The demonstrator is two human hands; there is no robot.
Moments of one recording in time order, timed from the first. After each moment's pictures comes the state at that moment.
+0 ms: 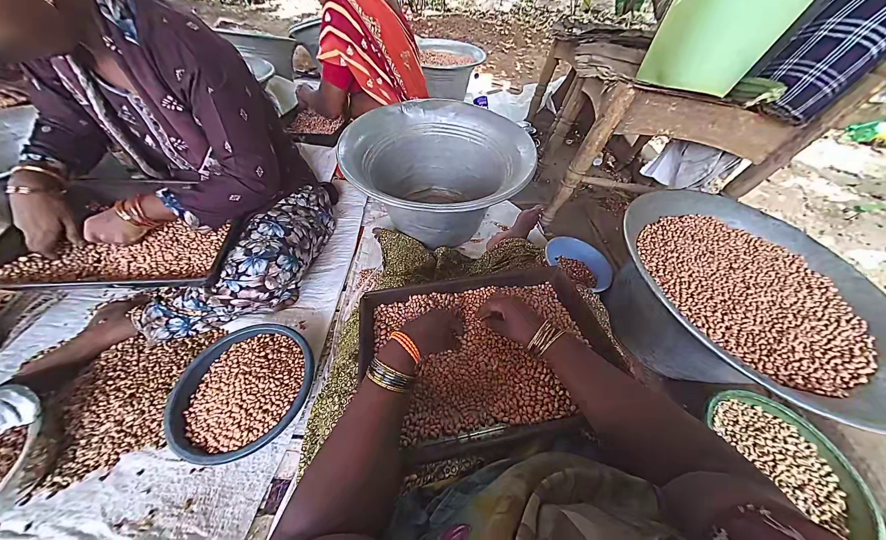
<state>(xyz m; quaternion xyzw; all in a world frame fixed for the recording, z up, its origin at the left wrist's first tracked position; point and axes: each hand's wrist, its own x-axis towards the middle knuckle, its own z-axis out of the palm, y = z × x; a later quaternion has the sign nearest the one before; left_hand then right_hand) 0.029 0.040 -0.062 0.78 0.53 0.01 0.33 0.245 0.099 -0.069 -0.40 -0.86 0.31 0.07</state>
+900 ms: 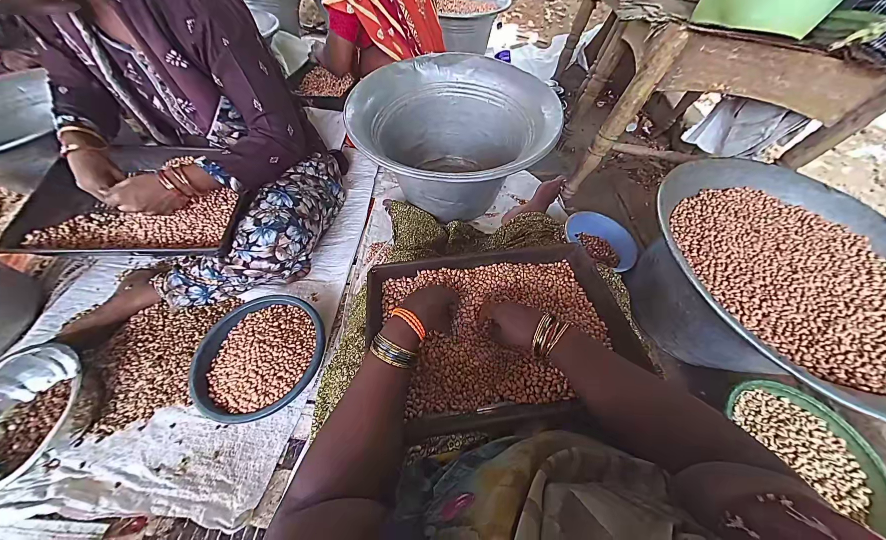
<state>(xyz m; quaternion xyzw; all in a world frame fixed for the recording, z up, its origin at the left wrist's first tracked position) 0.021 0.036 -0.067 0.74 0.61 -0.04 0.28 0.221 0.065 -0.060 -0.38 -0.86 0.28 -0.18</state>
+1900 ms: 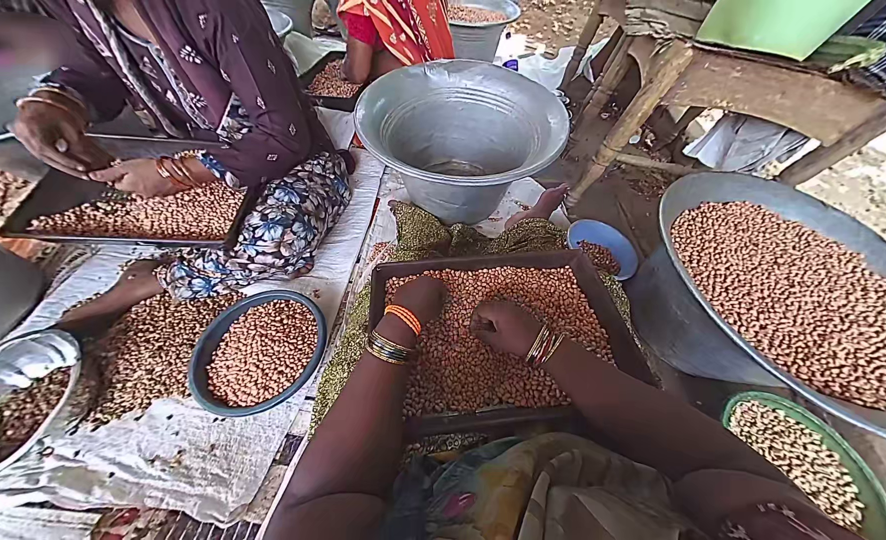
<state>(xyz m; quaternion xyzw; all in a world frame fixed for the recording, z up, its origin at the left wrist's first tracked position) 0.007 0.033 -0.063 0.69 0.69 0.00 0.23 0.220 0.052 -0.062 -0.33 -0.88 0.34 -0.02</state>
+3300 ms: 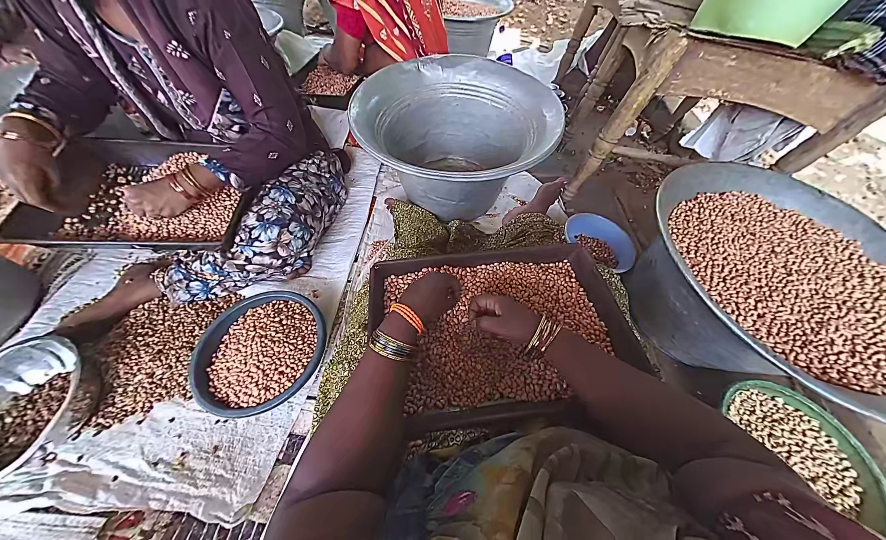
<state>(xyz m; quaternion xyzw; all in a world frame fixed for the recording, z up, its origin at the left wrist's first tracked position) 0.013 0.037 -0.068 0.73 0.62 0.10 0.27 0.218 0.052 -0.067 -0.33 -0.78 0.52 0.06</state>
